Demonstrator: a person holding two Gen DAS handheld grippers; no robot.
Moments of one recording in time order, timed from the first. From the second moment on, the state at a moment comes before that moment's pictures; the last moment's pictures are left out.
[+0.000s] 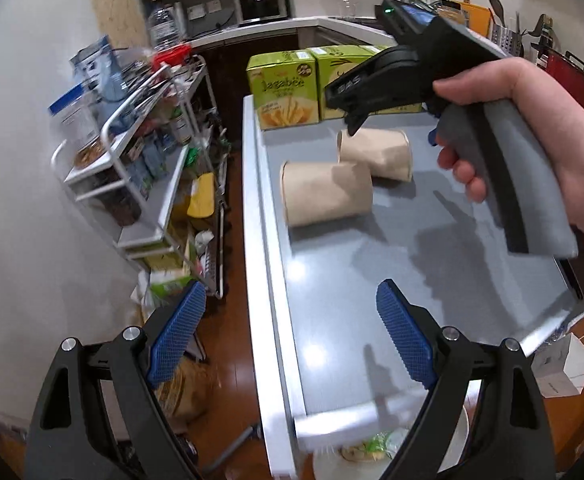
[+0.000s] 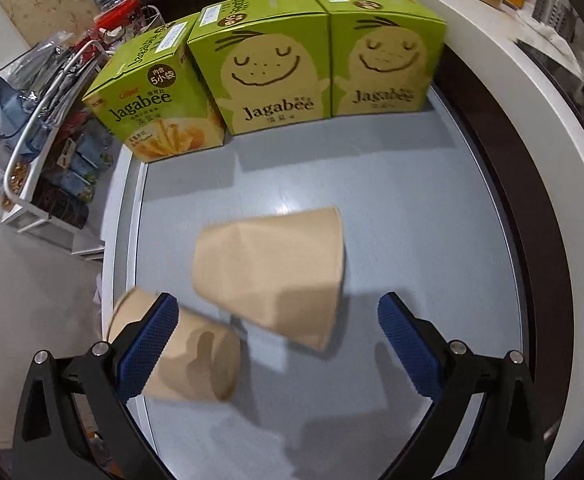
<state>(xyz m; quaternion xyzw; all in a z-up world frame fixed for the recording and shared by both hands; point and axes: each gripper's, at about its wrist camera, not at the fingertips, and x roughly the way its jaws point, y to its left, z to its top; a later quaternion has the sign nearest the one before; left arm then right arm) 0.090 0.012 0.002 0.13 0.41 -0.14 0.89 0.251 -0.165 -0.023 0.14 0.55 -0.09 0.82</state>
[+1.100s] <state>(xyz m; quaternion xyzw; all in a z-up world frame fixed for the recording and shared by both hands) 0.216 -0.056 -0.036 0.13 0.46 -0.19 0.86 0.276 -0.228 -0.058 0.09 0.59 -0.12 0.79</state>
